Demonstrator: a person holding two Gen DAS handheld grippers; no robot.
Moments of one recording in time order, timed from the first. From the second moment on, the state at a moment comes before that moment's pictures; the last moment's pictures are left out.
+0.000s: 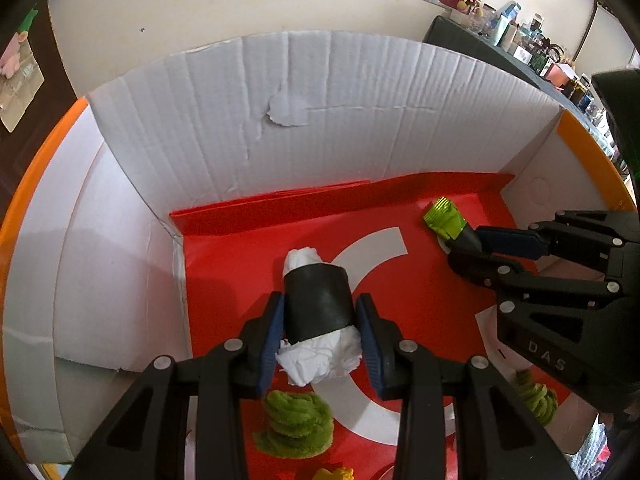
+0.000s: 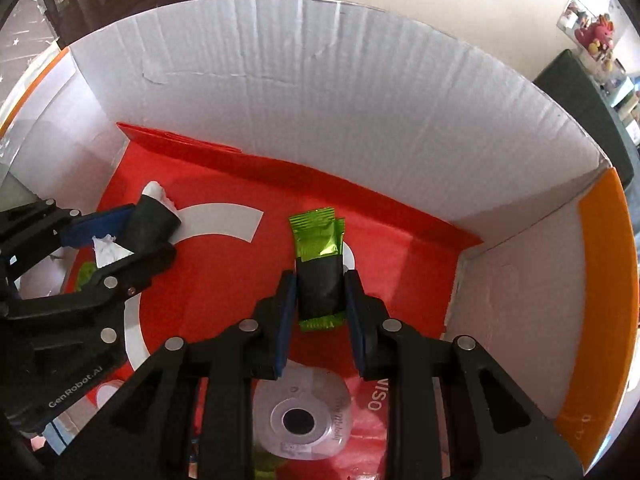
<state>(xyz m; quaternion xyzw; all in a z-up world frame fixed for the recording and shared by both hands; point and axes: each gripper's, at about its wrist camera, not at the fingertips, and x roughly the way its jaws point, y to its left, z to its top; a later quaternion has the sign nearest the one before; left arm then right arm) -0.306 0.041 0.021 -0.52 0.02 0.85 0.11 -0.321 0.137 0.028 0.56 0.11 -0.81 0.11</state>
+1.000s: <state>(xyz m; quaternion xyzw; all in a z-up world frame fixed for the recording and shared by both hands) -0.277 0.039 0.049 -0.49 0.02 0.86 0.10 -0.264 0.127 0.051 0.54 0.12 -0.83 0.10</state>
